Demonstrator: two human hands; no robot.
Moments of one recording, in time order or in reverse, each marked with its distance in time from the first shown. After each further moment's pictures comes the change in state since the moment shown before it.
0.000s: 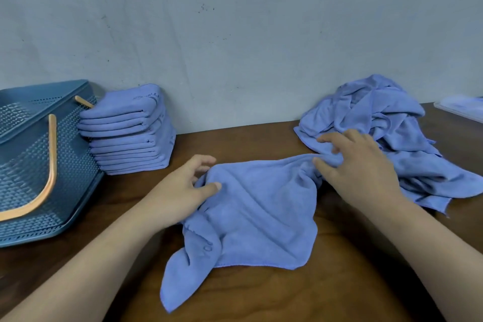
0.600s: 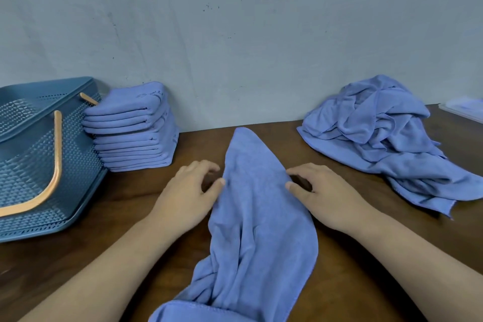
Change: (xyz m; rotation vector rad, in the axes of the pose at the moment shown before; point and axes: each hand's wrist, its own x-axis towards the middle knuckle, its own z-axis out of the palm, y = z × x) left_hand 0.007 -0.021 0.025 0.276 0.204 0.155; right_hand -0.017 -0.017 0.038 0.206 -0.416 -0.147
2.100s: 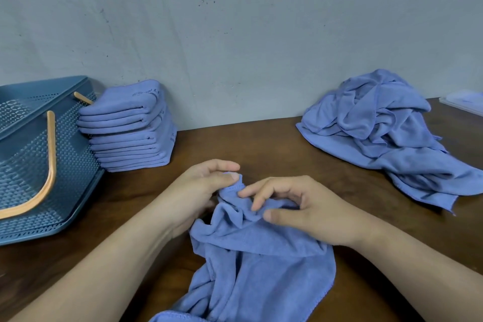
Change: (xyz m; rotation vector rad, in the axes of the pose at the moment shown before) left_hand -0.002 0.042 -0.015 -1.020 -0.305 -0.370; right_hand -0.026 -0.059 -0.013 0.696 -0.303 -0.285
